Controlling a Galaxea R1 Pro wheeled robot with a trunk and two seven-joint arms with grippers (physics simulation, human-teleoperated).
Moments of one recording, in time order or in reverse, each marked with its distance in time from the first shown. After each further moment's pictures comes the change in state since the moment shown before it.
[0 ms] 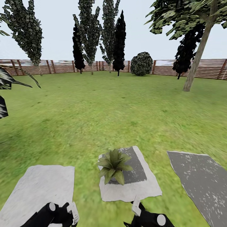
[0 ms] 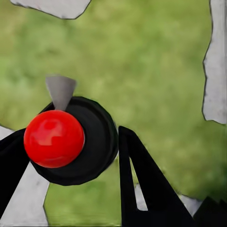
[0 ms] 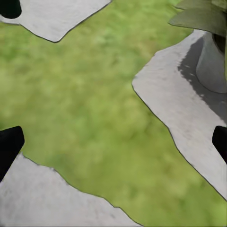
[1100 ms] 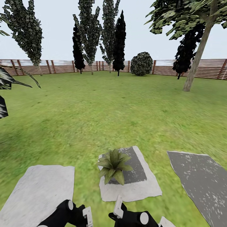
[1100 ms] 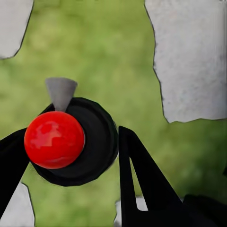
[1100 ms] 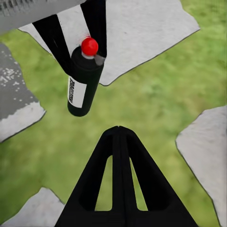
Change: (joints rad) left arm -0.006 -0.152 -0.003 -0.041 -0.251 0.031 -0.108; right arm -0.003 0.110 0.135 -0.053 0.003 0.004 0.065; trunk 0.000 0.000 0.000
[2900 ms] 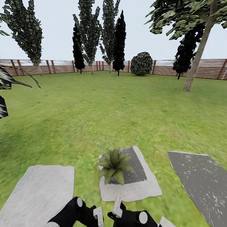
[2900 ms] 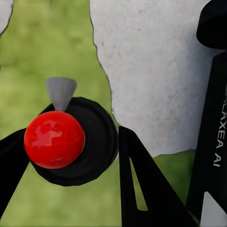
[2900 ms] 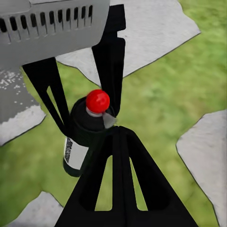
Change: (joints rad) left arm -0.021 -0.071 -0.060 -0.001 0.082 -0.015 -0.128; right arm -0.005 0.009 0.002 0.003 0.000 -0.002 0.000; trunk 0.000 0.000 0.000
